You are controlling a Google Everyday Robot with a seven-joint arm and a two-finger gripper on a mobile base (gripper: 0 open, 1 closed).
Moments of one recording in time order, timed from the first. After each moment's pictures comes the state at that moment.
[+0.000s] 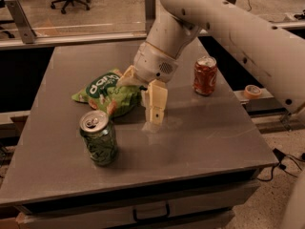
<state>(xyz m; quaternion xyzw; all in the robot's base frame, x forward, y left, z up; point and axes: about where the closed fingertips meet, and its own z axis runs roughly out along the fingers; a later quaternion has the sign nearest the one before) 0.485 0.038 0.881 -0.80 0.52 0.29 0.11</state>
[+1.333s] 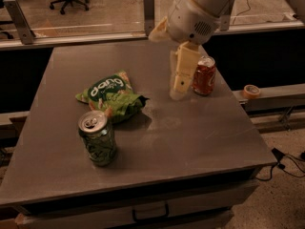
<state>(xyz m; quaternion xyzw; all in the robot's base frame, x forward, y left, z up) 0.525 -0.027 0.970 -0.76 0.60 0.13 0.21</state>
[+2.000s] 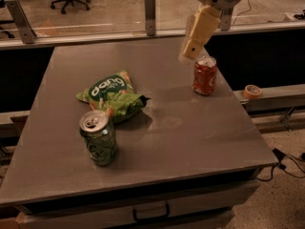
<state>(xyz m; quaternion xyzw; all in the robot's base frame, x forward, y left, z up) 0.572 -0.071 1.048 -0.69 0.63 0.00 0.35</state>
